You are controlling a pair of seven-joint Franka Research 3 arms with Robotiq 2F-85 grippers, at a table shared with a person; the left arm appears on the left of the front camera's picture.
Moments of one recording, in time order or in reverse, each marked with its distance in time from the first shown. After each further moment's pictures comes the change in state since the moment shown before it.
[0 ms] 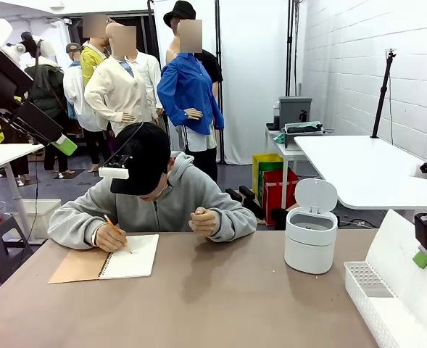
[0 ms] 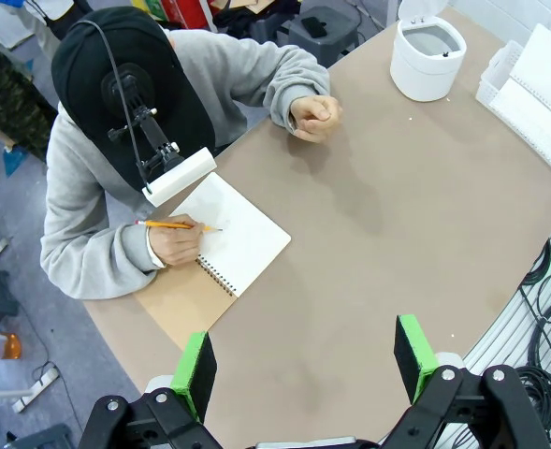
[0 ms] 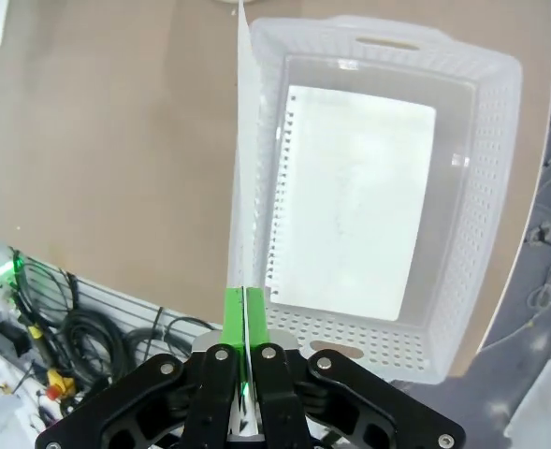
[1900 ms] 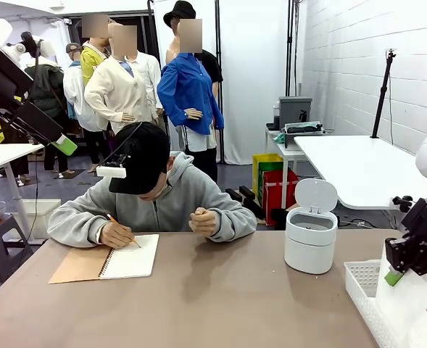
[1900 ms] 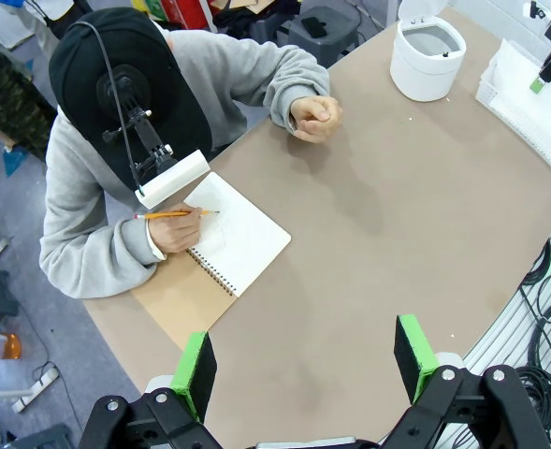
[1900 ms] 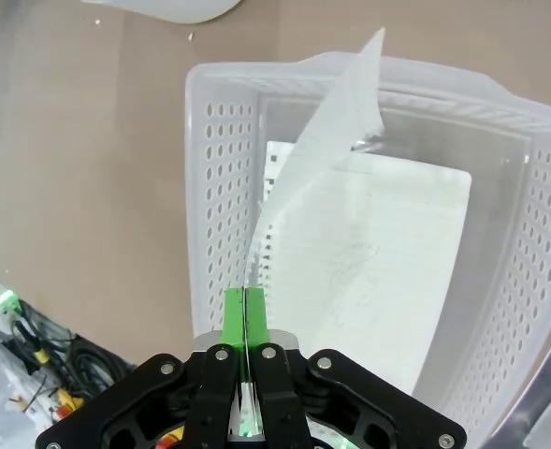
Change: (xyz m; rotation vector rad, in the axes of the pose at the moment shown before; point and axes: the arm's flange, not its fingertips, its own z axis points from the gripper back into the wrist) left arm 0.000 0.000 0.000 0.000 0.000 0.000; right arm 0.051 -0.034 -0.092 0.067 0.049 -0.037
